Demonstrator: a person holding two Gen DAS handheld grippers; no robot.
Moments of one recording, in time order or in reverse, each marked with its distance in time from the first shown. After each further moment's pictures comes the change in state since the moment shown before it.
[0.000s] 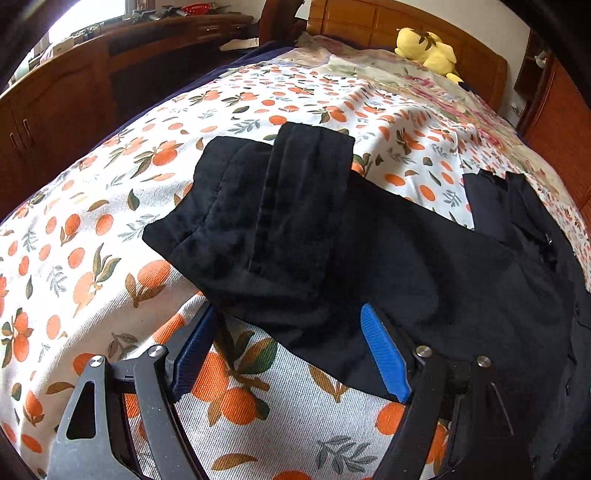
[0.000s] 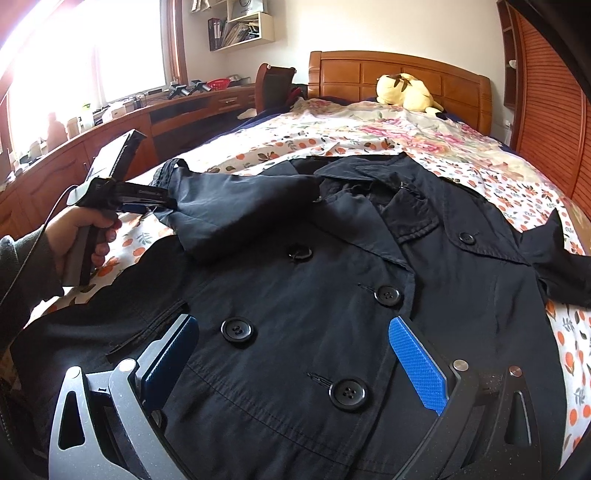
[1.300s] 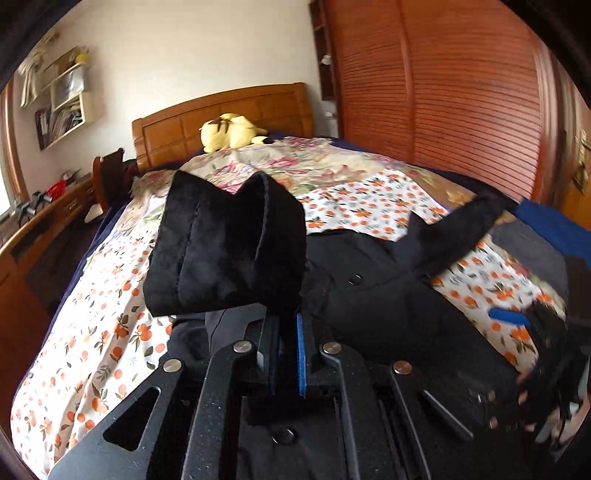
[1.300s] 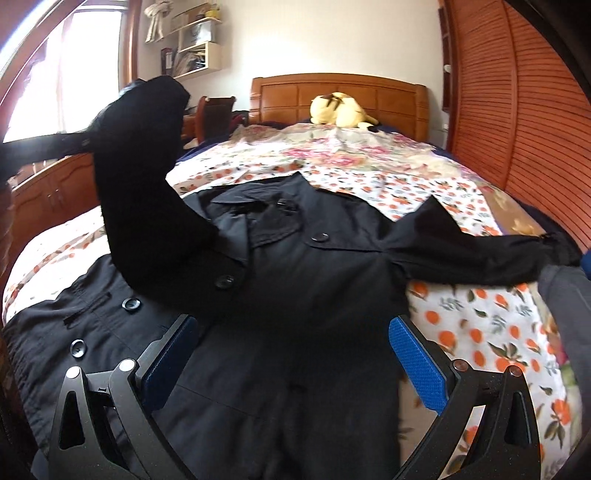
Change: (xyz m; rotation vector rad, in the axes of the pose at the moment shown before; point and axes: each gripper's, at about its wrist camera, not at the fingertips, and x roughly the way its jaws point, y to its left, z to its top) left arm -0.255 -0.247 -0.093 0.563 -0.362 -0.305; right arm -0.093 -0.100 -0.042 0.082 -0.087 -0.184
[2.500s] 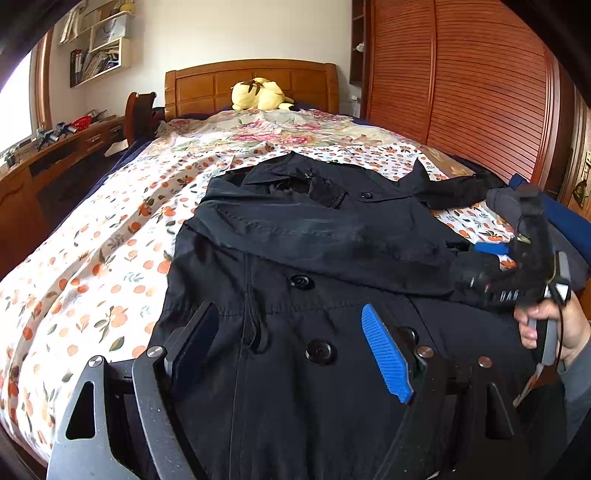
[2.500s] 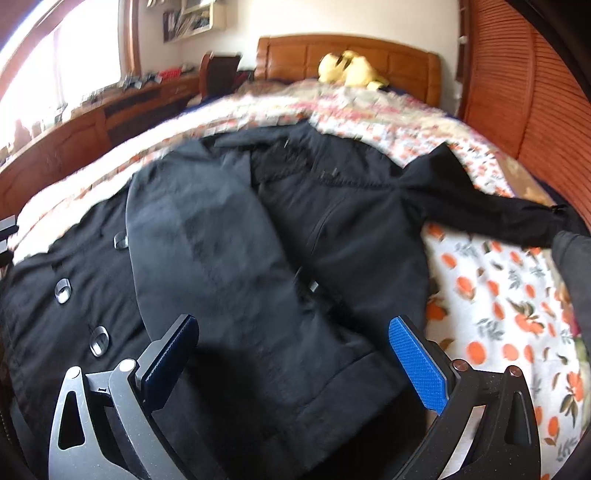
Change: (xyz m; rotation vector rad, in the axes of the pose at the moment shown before) left arm -0.056 0.025 -0.146 -0.162 0.069 0.004; right arm 0.023 0.007 -0.022 -0.050 0.192 0.034
